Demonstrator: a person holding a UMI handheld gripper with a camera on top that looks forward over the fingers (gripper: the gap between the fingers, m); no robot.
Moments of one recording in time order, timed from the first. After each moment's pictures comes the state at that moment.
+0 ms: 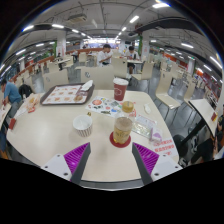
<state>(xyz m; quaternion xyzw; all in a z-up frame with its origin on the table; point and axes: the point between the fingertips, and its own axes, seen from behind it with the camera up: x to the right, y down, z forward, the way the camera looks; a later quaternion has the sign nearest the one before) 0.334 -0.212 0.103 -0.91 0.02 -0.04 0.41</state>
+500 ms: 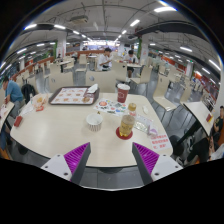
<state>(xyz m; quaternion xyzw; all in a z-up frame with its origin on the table) 0.291 -0.284 0.155 -0.91 0.02 -0.05 0.42</state>
